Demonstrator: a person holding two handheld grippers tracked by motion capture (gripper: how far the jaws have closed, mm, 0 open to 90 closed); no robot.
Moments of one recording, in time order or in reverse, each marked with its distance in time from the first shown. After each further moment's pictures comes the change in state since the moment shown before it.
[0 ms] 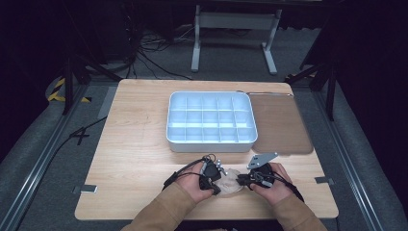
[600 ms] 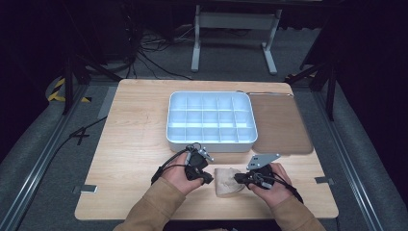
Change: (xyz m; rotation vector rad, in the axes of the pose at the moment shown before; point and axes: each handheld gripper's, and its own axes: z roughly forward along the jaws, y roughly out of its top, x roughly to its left) left arm 0.020 -0.017 -0.035 -0.168 0.028 -0.110; right arm 0.014 0.010 -0.007 -0.077 0.006 -0.019
